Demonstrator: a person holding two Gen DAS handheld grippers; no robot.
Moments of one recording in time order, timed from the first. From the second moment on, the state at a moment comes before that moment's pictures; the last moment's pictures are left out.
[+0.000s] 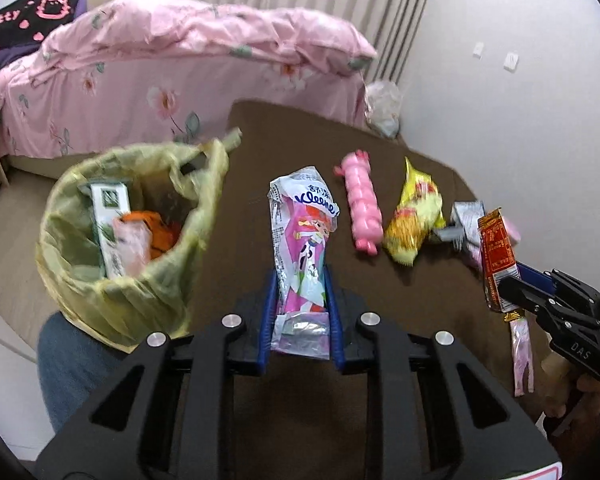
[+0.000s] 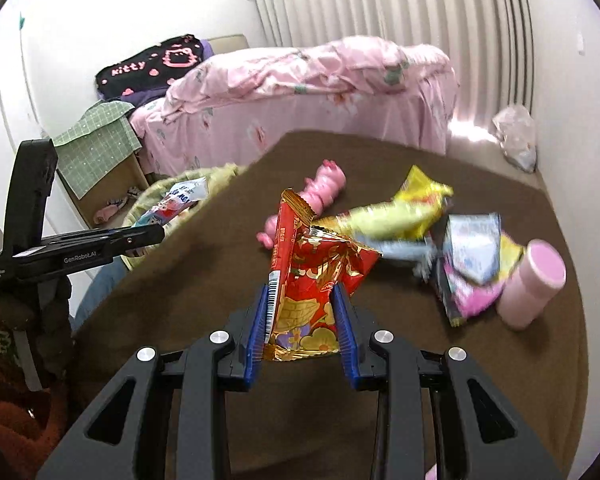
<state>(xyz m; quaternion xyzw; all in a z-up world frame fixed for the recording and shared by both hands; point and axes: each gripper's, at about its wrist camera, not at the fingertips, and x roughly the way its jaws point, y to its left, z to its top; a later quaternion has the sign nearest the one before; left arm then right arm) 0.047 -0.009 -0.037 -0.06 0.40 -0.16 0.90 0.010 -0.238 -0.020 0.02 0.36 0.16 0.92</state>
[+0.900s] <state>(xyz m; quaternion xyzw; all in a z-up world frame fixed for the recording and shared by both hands) 0.156 0.098 -0.111 -0.14 0.48 -0.10 0.86 0.140 -0.095 0.009 -0.08 0.34 0.27 0.90</state>
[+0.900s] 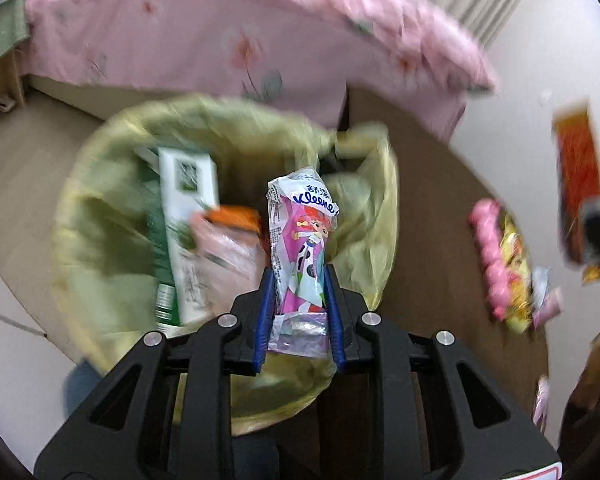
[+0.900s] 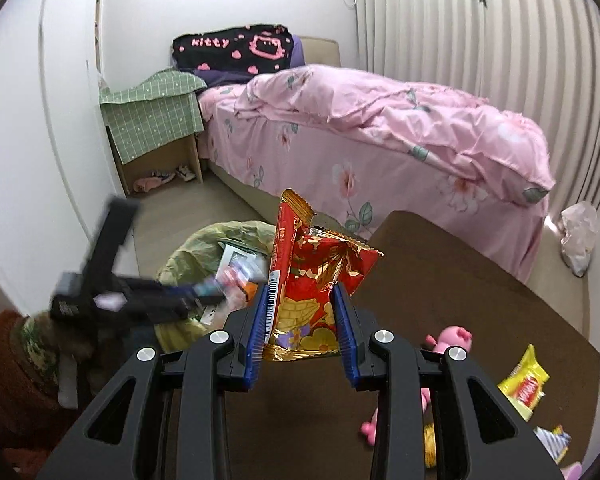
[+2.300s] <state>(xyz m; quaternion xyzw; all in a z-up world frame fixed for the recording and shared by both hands) 0.101 0.085 -0.027 -0.16 0.32 -0.05 0.93 0.120 -0.160 0.008 -0.05 0.34 0.21 0.91</state>
